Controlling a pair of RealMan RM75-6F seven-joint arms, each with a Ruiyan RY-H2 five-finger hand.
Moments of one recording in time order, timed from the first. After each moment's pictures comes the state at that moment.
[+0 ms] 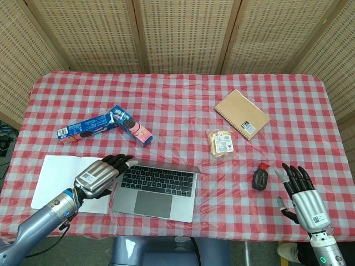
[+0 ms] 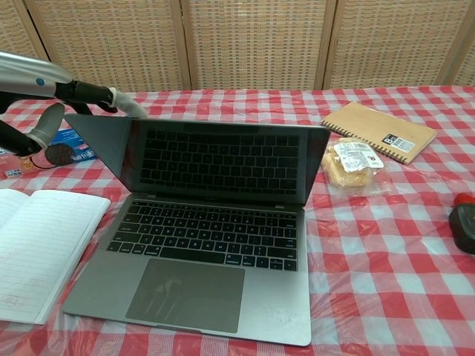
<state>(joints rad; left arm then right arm) -0.80 -0.85 -0.06 -2.24 1.01 0.78 0.43 0.09 -1.23 -0.01 -1.53 -1.73 1.58 -0.03</state>
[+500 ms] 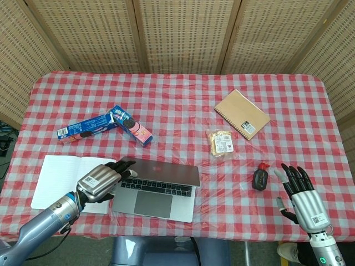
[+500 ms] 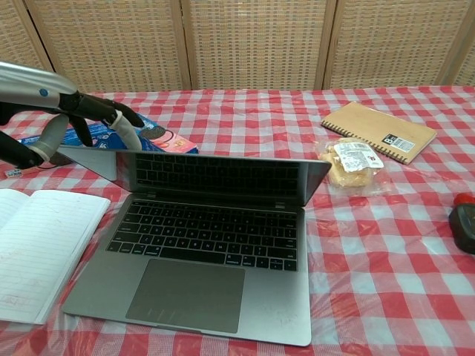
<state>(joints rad) -0.81 -0.84 -0.04 -2.26 1.03 0.75 0.40 0.09 -1.22 -0.01 -1.53 -1.73 1.58 -0.03</state>
